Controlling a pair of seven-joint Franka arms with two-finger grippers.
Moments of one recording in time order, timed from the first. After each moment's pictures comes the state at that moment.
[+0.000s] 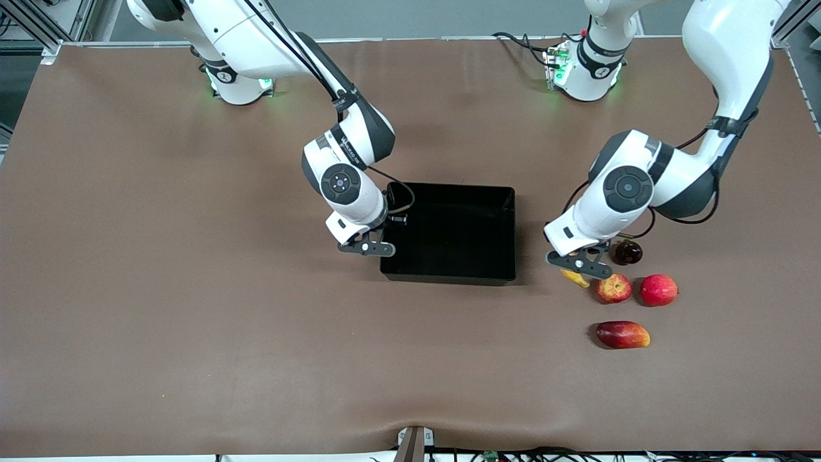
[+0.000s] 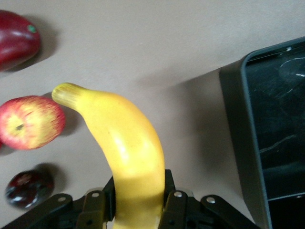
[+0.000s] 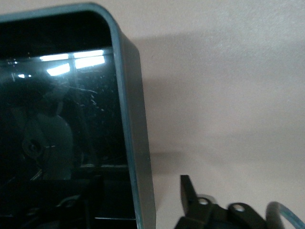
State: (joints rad) left arm 0.34 0.44 -0.73 -1.96 0.41 2.21 -0.26; right arm 0.67 0.63 0.00 -1.65 0.25 2.26 0.65
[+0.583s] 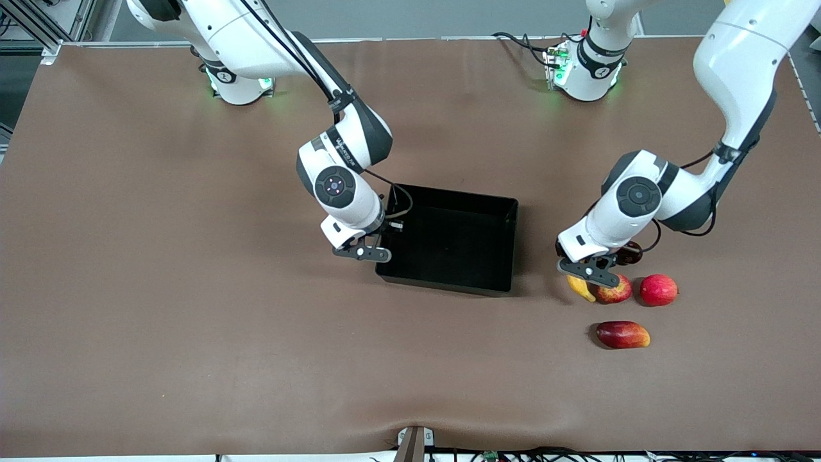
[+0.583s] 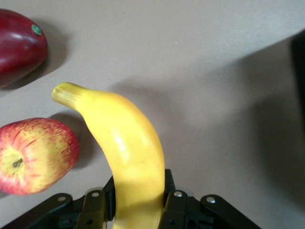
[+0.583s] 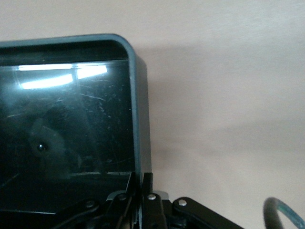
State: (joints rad) left arm 0.47 0.57 -0.72 -2.02 0.65 2.43 -0.26; right arm 0.66 0.62 -0.02 -1.60 0.25 2.18 0.67
